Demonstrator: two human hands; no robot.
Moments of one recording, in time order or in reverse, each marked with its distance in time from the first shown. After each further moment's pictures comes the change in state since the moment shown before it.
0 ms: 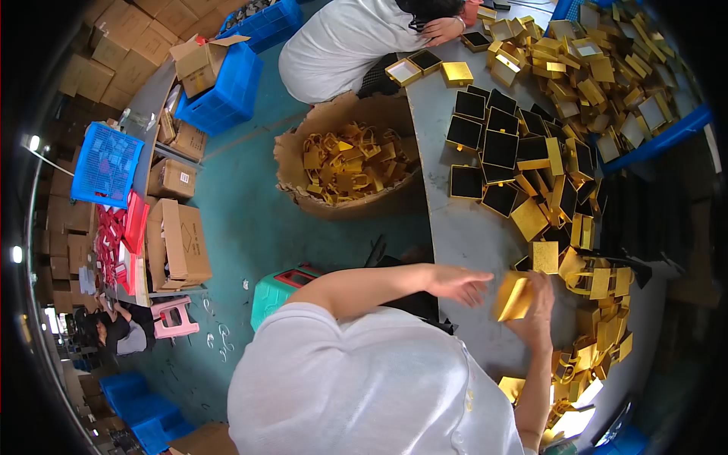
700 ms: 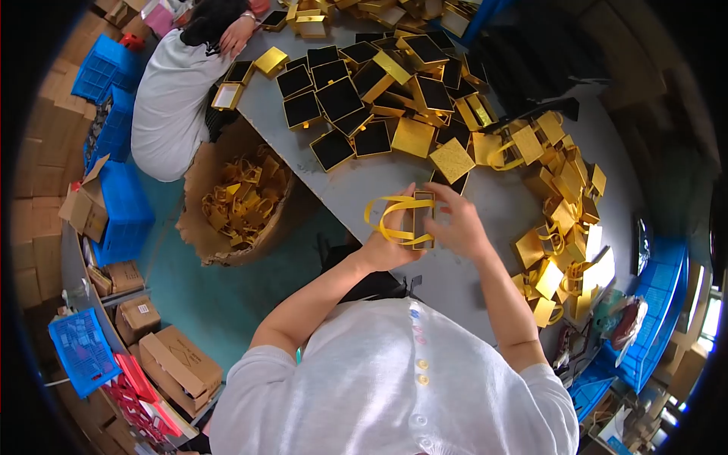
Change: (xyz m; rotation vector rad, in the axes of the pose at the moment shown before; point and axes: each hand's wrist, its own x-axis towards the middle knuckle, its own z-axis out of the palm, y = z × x) left_hand 0.014 0.016 0.050 1.292 0.330 0.943; right_hand 0.022 -0.043 0.000 0.657 0.258 0.490
